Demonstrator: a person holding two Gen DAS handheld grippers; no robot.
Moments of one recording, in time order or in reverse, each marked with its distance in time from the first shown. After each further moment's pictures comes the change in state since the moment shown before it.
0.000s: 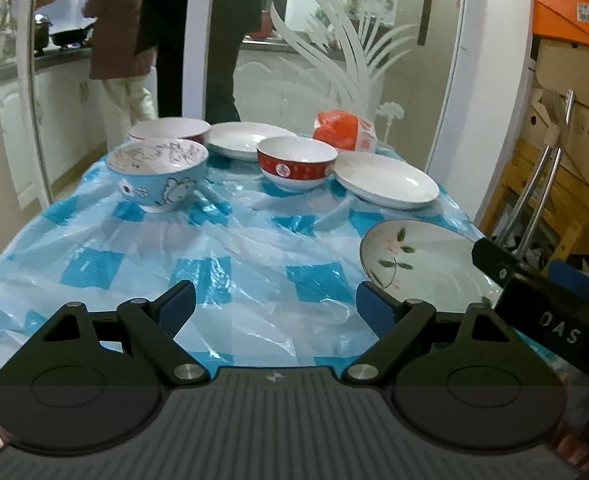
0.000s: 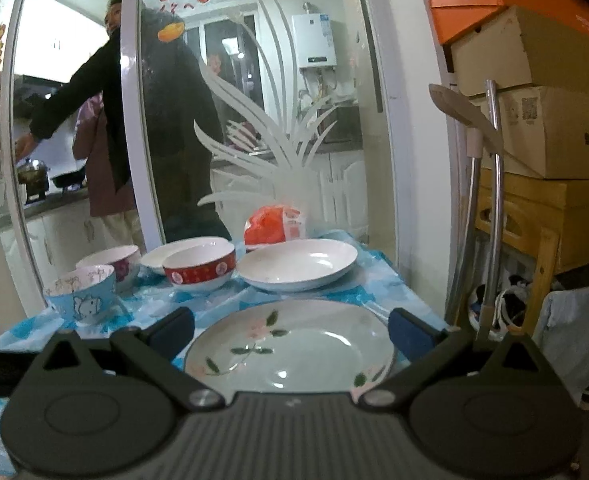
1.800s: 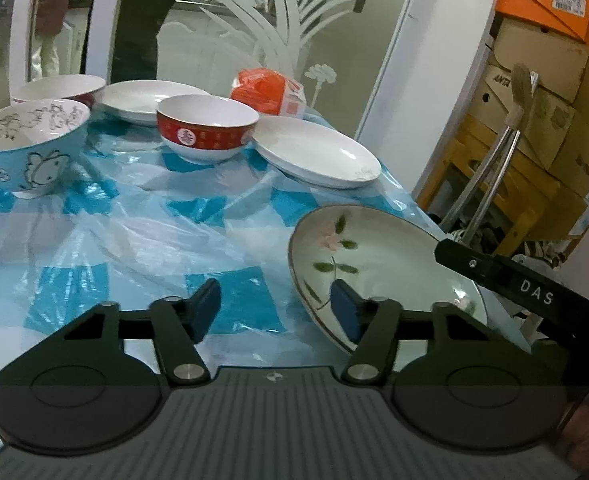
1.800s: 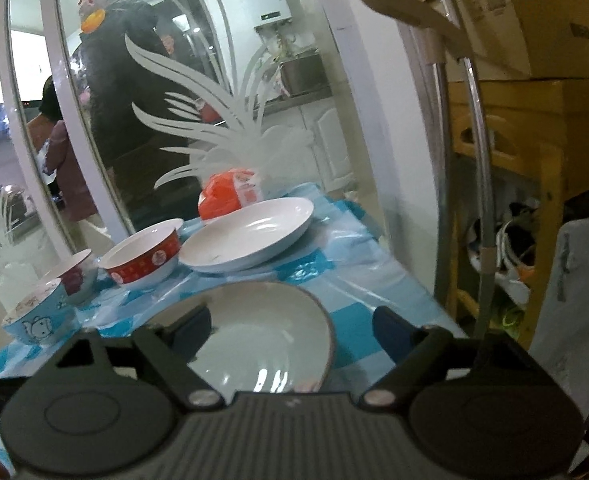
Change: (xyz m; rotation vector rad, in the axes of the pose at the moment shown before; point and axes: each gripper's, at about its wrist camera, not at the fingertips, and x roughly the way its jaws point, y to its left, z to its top) left arm 0.100 -0.008 0.013 0.016 0.105 -0.285; right arm 0.066 -0.063 -0.003 0.191 0.169 0.009
